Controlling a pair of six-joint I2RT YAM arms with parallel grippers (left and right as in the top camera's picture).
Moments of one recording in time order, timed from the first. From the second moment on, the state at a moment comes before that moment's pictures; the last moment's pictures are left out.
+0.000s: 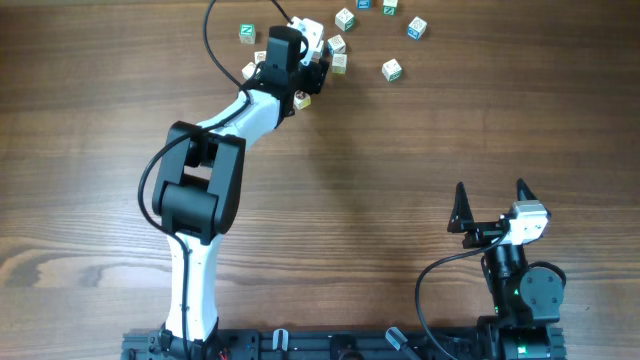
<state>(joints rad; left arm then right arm) -0.32 2.30 1.56 0.10 0.00 0.12 0.03 0.01 0.01 0.00 -0.04 0.02</state>
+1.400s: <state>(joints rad) -0.32 2.35 1.57 0.16 0.00 0.08 0.03 0.01 0.01 0.00 -0.04 0.02</state>
